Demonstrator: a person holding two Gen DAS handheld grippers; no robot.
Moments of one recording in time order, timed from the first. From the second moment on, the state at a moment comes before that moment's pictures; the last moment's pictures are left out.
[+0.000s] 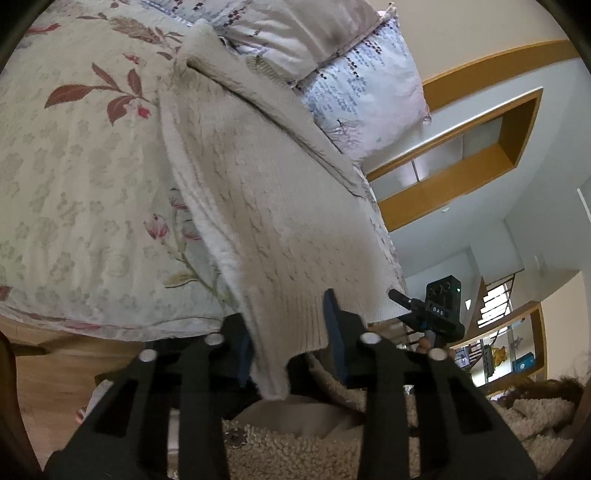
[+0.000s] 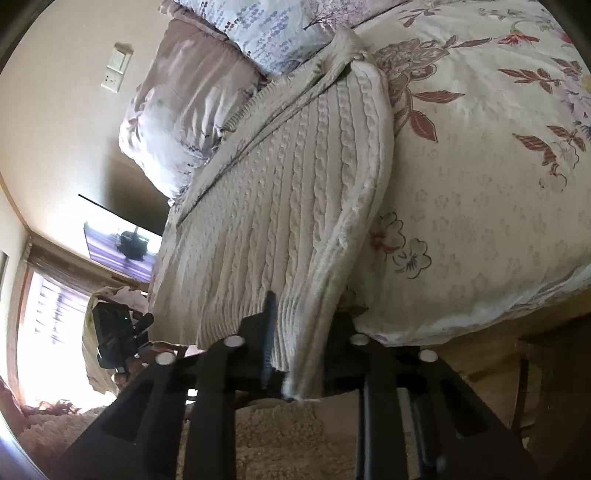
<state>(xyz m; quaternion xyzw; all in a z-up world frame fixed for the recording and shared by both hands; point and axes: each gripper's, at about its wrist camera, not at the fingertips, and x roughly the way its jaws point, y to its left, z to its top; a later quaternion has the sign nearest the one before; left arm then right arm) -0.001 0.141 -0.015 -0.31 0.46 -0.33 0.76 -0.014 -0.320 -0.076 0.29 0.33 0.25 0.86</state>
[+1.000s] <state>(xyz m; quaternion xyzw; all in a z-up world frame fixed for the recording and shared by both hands) 0.096 0.163 0.110 -0.22 0.29 -0.18 0.91 -0.005 -0.329 0.063 0.20 0.04 0.14 0.97</state>
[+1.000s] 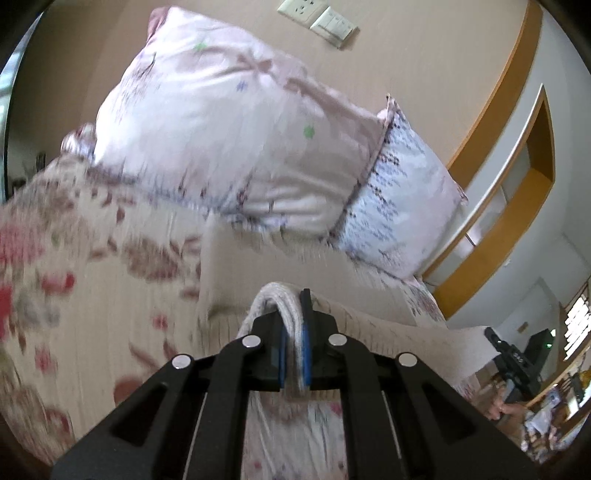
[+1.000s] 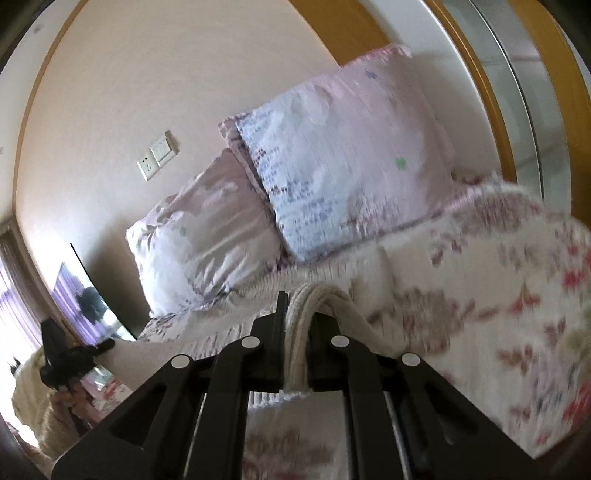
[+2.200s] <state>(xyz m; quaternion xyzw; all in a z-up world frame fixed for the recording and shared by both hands) 0.309 0.160 0.032 -0.33 0.37 -0.12 0.86 0.241 -0.356 0.073 0.32 0.18 0.08 0.93</state>
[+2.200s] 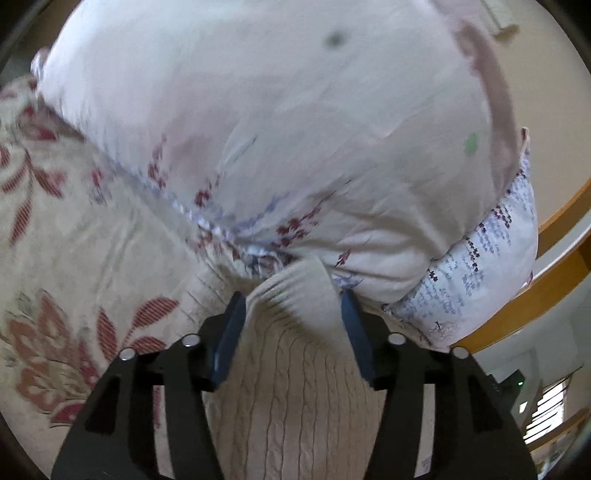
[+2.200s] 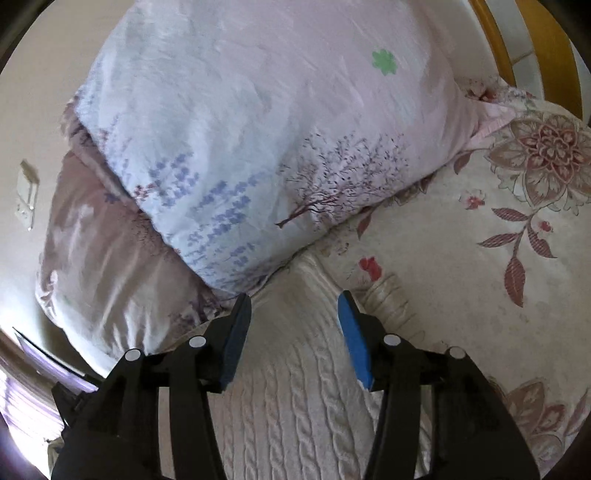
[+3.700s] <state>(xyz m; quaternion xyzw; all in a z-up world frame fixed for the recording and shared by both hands) 0.230 0.164 0.006 -0.23 0.43 -0.14 0.86 0.160 -0.341 0.017 0.13 0.26 0.00 0.96</state>
